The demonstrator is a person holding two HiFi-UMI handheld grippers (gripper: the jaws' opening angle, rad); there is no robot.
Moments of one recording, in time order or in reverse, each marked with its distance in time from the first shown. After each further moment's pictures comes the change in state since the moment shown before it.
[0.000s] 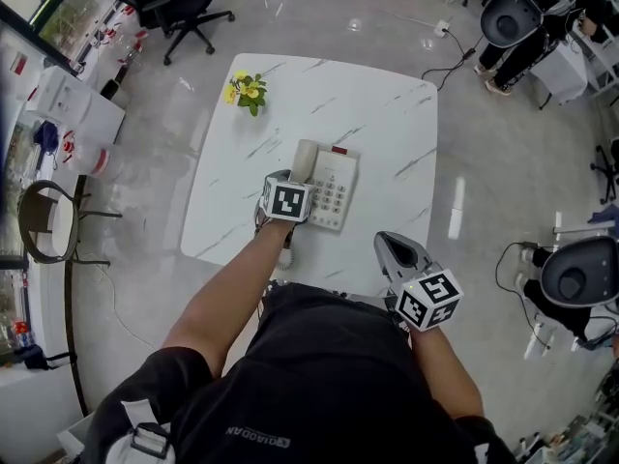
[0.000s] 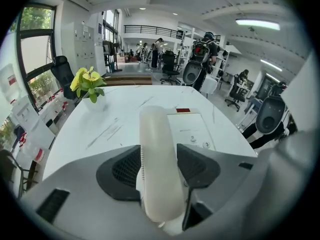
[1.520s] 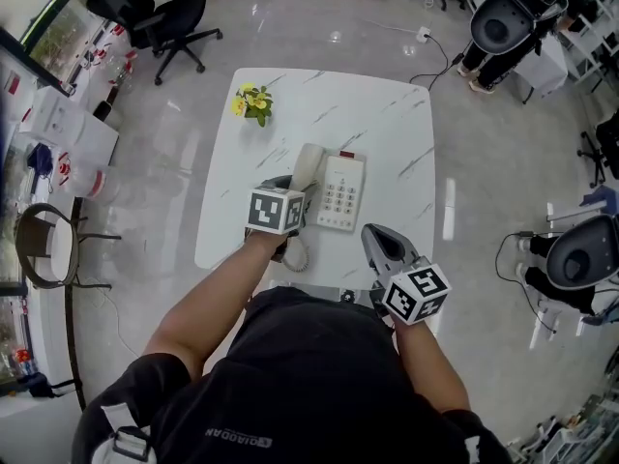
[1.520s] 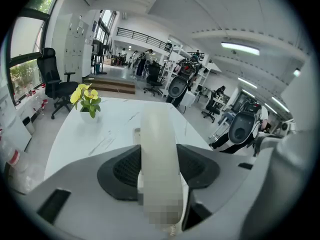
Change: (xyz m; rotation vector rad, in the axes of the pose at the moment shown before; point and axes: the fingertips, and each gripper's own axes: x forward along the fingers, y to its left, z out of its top) left arm -0.095 -0.002 0.027 -0.011 -0.103 -0.269; right arm 0.029 0.064 0.021 0.043 -0.140 -0.057
